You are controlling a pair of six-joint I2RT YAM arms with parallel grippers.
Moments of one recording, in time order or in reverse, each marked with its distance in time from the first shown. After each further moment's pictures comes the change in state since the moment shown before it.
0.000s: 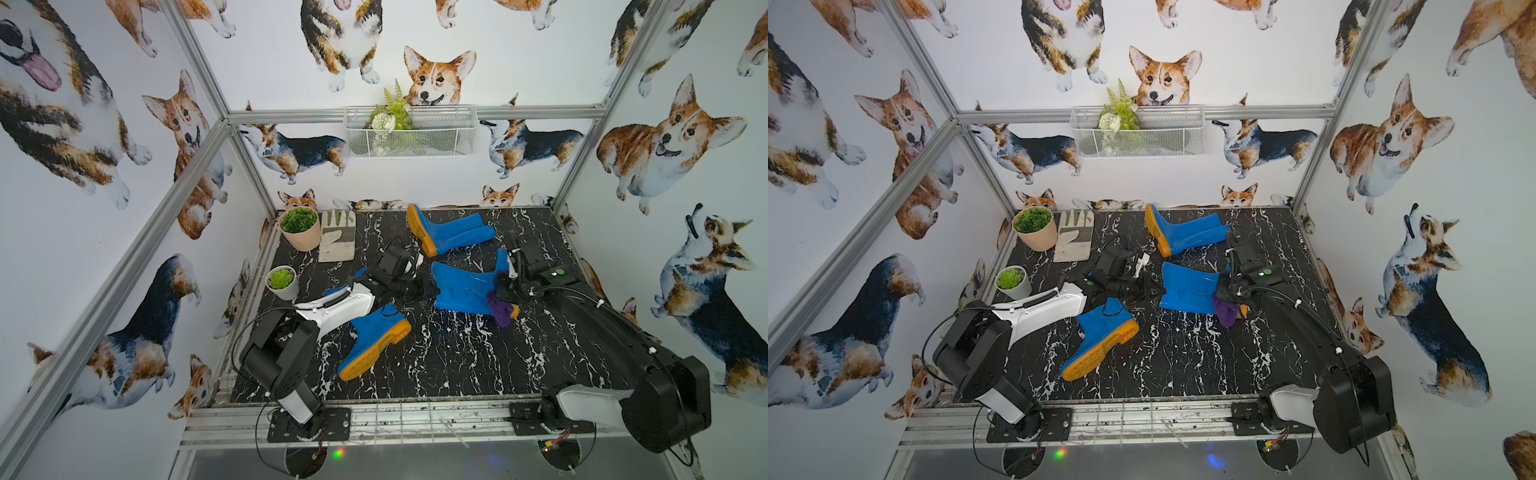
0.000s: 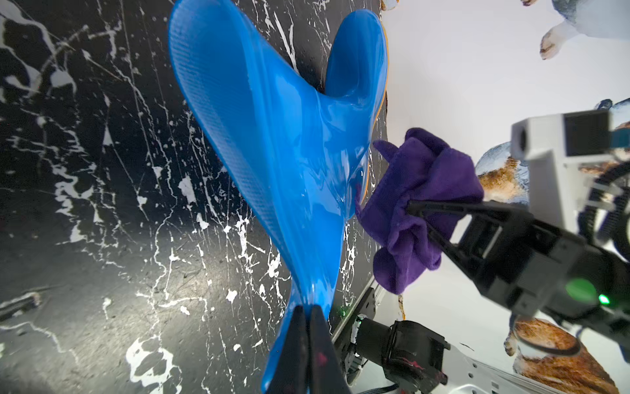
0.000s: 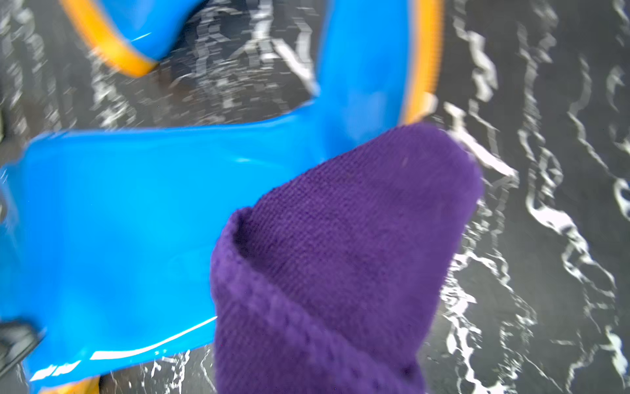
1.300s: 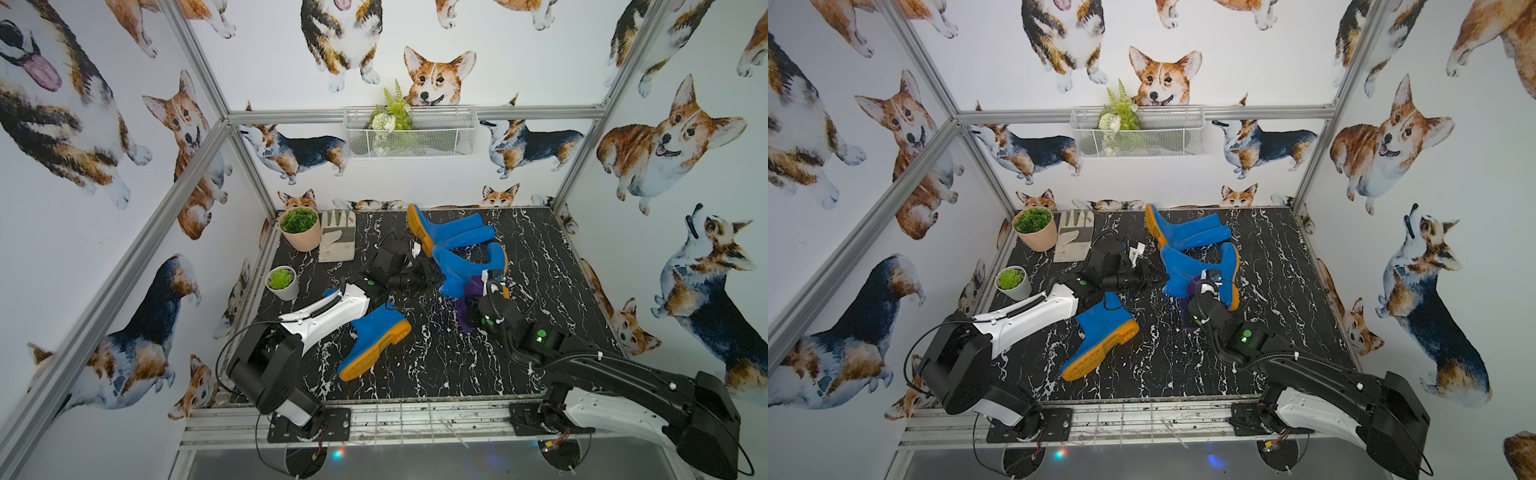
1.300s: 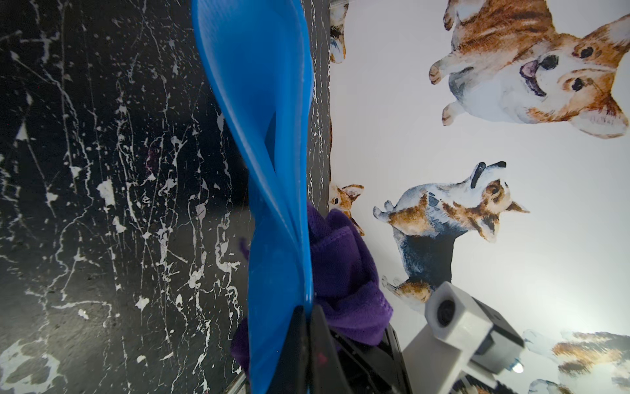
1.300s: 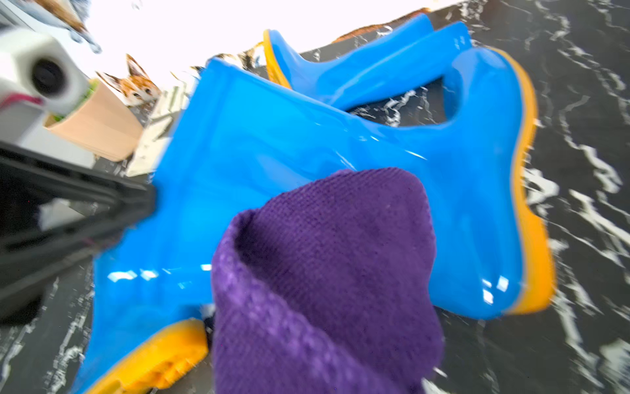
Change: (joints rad) left arm -0.022 -0.095 0.023 0.077 -0.044 -0.269; right arm 0.427 -0.192 -0.362 0.629 0.452 0.138
